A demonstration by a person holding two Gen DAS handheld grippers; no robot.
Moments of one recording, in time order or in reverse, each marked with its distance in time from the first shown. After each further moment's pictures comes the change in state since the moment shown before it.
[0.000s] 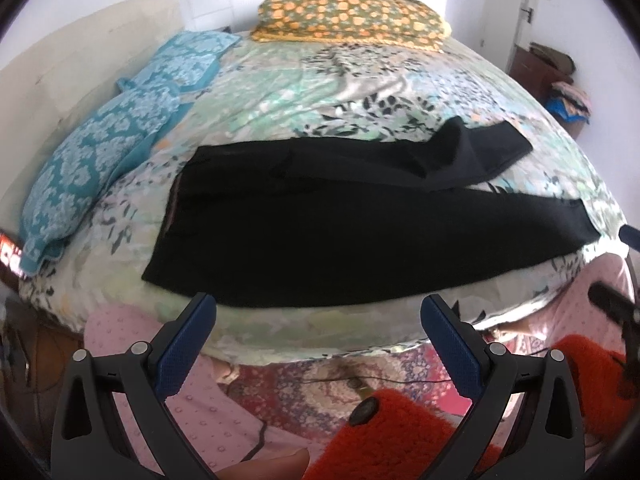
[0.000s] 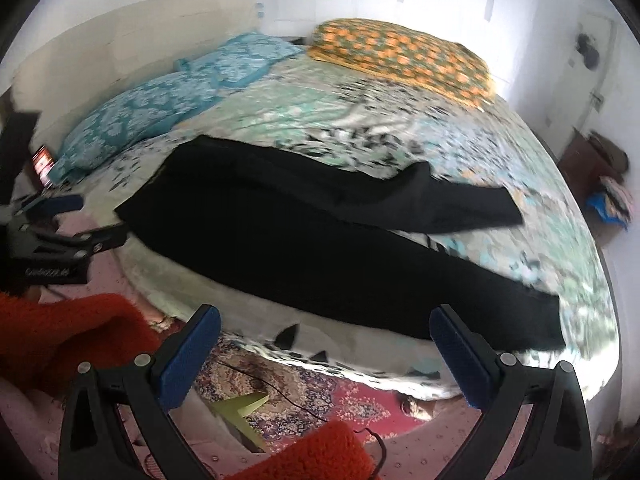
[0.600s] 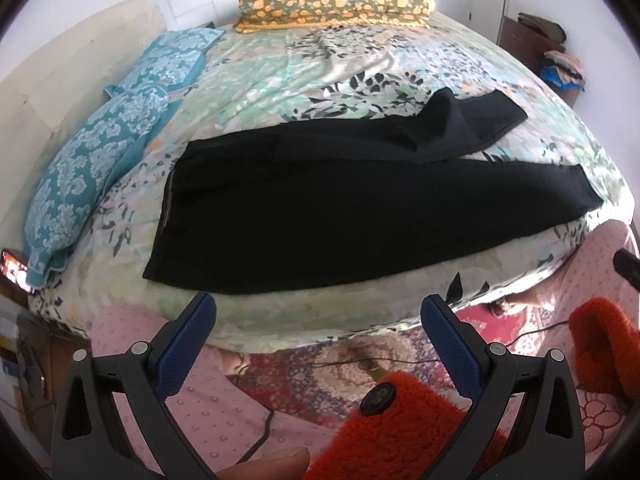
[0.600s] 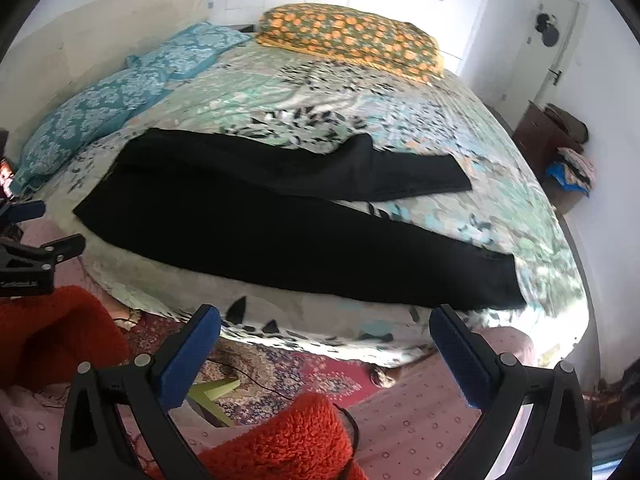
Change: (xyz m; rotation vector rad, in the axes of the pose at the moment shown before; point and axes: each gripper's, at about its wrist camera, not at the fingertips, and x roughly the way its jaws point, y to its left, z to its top) left arm -0.001 -0.012 -0.009 0.063 0.048 0.021; right arm -0.017 -0.009 -0.010 -0.001 0.029 -0.078
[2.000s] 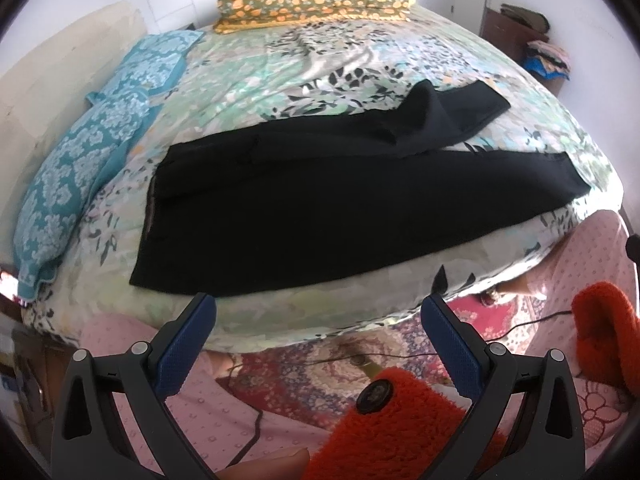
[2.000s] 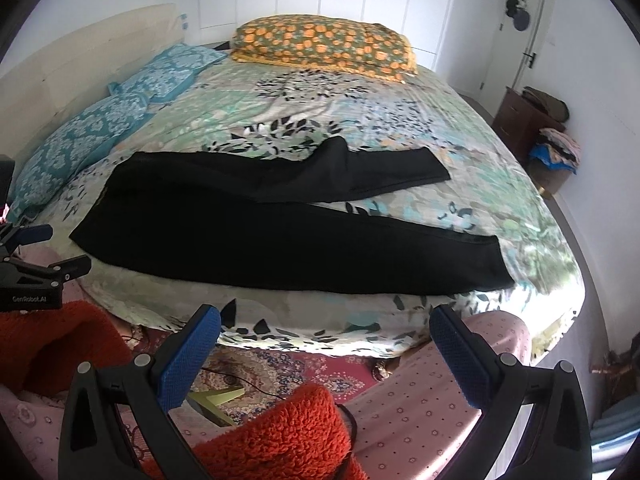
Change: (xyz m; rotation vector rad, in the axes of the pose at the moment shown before) left arm 0.003 -0.010 0.002 0.039 0.033 -0.046; right arm -0.019 -0.024 -0.015 0.109 -0.017 -0.043
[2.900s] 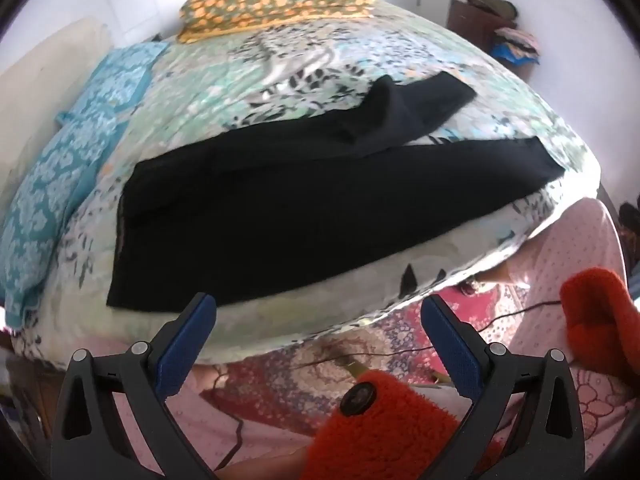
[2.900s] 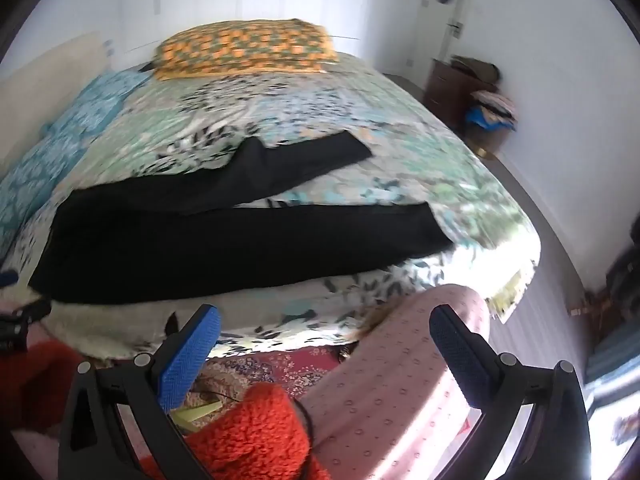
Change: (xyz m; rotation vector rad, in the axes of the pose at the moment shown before) left arm 0.000 -0.019 0.005 0.079 0.000 -0.086; right arm -0.010 -0.049 -0.013 0.177 0.007 -0.173
